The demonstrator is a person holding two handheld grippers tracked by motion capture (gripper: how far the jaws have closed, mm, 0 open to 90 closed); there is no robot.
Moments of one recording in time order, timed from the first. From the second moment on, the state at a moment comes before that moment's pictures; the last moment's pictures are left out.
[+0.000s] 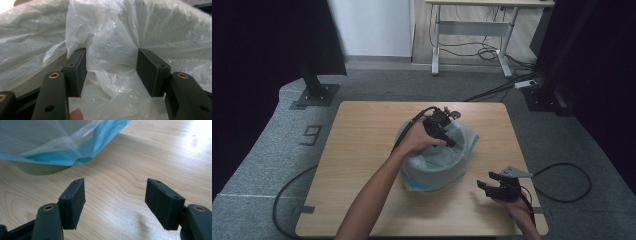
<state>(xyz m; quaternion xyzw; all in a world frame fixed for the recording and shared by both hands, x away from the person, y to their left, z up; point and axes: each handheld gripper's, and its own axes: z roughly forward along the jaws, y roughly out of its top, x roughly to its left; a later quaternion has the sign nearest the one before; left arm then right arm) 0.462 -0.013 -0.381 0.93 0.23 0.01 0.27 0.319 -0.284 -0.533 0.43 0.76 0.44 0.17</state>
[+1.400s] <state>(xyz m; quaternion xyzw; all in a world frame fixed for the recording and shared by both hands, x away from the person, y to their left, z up) 0.411 0.038 -0.350 0.91 0.22 0.02 0.34 0.320 -0.283 -0.537 0.44 0.77 0.42 0.17</state>
